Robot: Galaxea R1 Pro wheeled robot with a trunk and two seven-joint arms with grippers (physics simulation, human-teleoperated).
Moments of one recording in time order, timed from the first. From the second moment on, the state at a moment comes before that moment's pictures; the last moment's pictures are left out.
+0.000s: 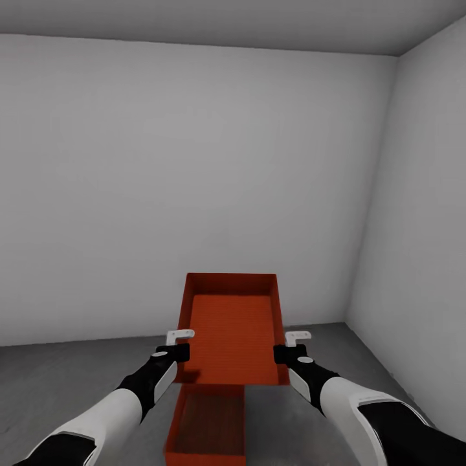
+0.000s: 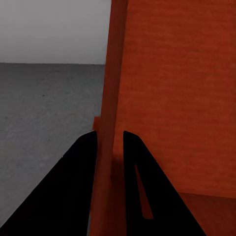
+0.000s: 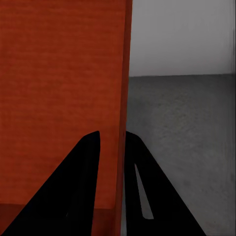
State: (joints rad) left arm -0.76 -0.09 -0.13 -0.32 0.18 0.13 0.18; right arm -0.88 0.10 0.06 0.00 -0.01 -0.13 -0.10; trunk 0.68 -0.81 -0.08
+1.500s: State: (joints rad) left arm -0.76 -0.09 -0.13 -0.32 0.18 0.13 0.18; right arm -0.88 0.10 0.06 0.00 -0.01 -0.13 -0.10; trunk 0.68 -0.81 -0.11
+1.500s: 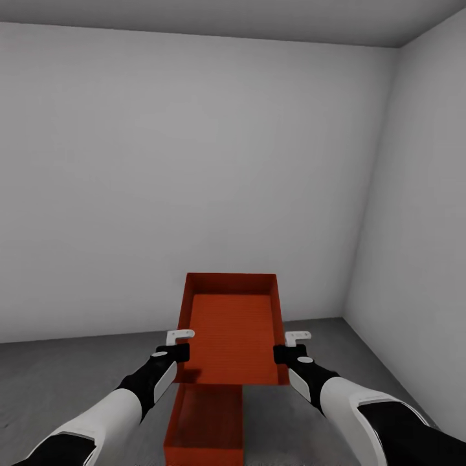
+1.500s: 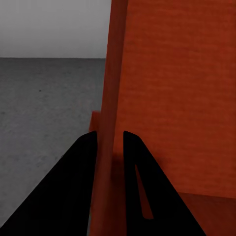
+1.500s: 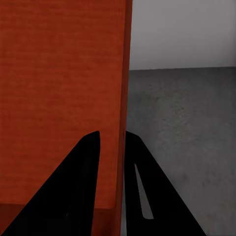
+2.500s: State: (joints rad) left arm -0.76 -0.09 -0.13 -0.33 0.18 0.14 0.19; right arm -0.88 0.10 0.06 0.00 -0.01 -0.13 -0.10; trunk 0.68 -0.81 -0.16
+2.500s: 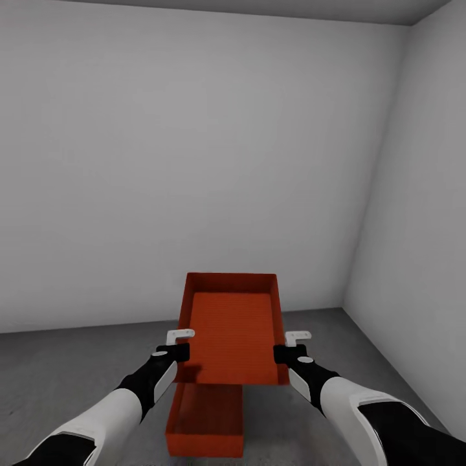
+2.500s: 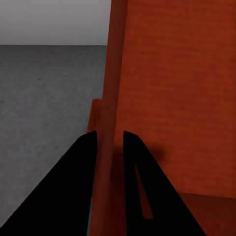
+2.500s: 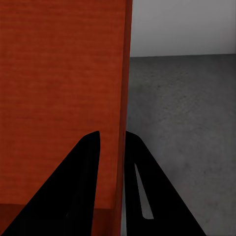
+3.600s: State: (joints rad) left arm -0.76 -0.09 -0.13 -0.33 0.18 0.14 0.19; right arm -0.88 0.10 0.06 0.00 -0.01 -0.13 -0.10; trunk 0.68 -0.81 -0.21
